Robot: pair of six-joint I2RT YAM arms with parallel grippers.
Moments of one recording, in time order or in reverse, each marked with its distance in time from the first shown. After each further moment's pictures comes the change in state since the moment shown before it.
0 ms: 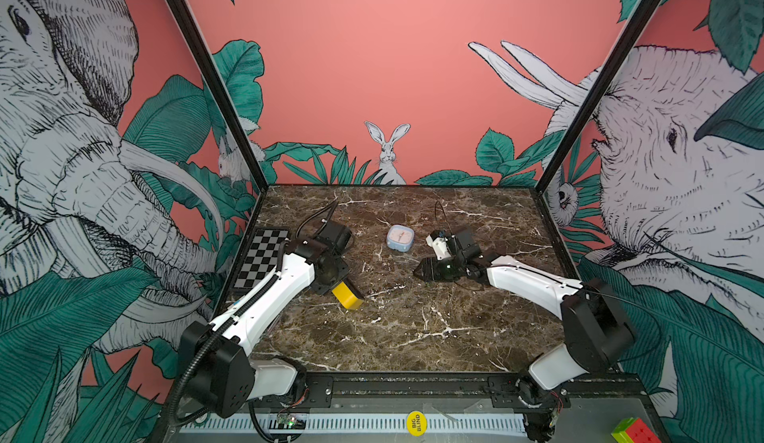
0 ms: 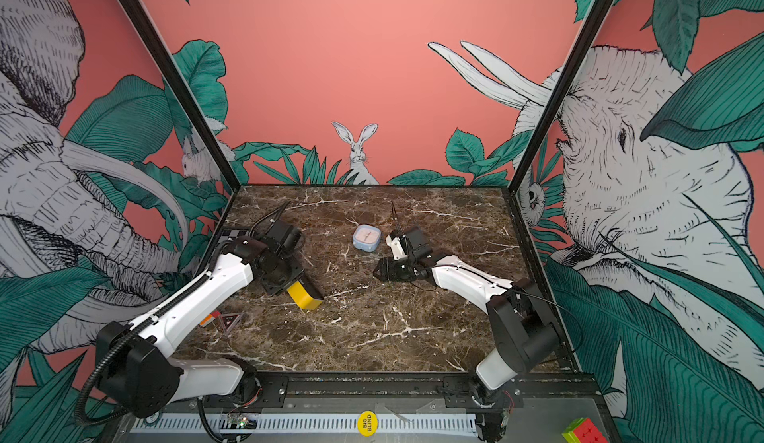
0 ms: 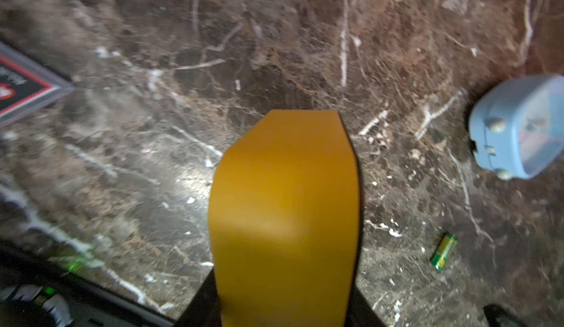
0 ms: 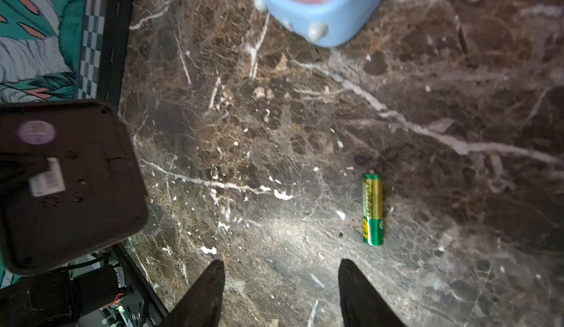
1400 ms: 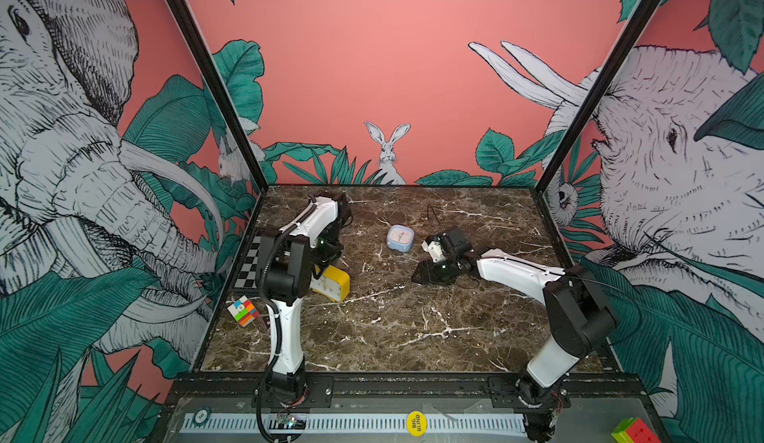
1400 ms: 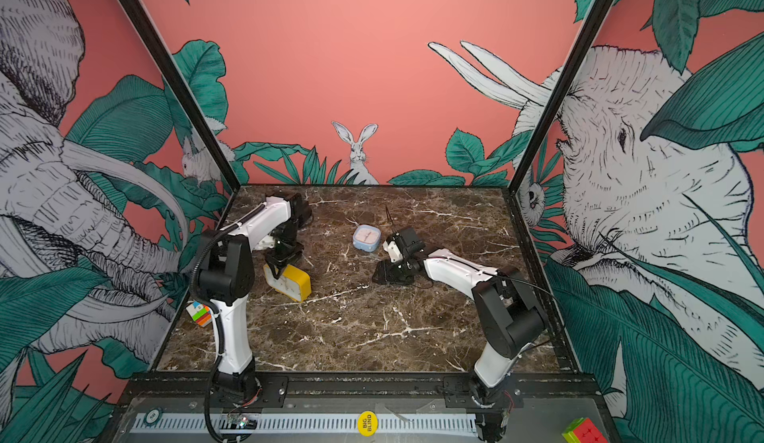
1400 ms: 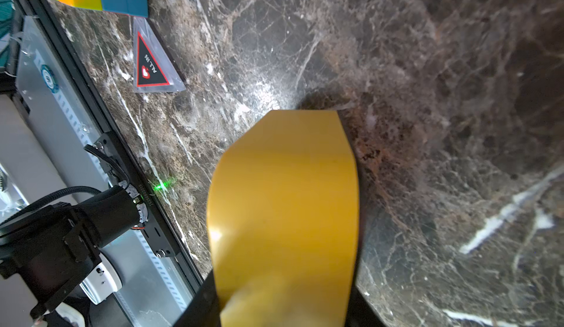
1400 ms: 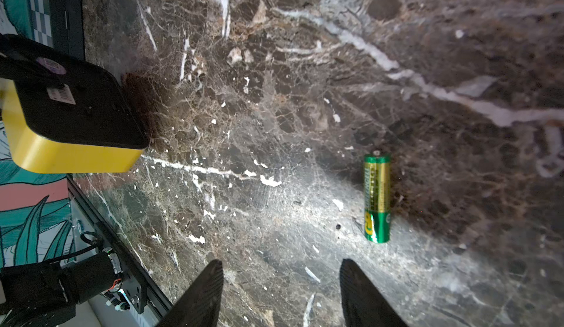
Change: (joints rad) left arm 0.221 0.727 0.557 -0.412 0.016 -0.131; right arm 0.000 0.123 0.103 -0.110 -0.050 -0.020
